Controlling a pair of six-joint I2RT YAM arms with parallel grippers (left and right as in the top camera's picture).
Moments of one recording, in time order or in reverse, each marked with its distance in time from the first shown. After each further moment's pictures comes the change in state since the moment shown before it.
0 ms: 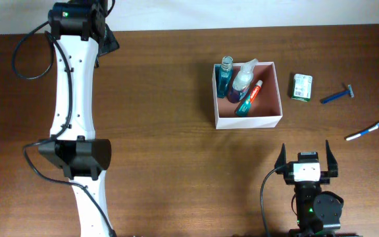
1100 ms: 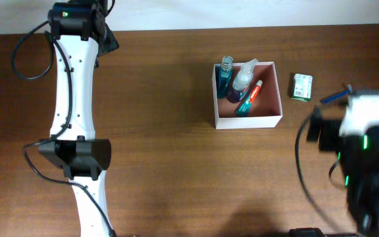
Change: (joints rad) left arm 0.000 0.000 -0.001 0.002 -0.006 0.000; right arm -0.005 0.893 1.257 -0.821 0.099 0.282
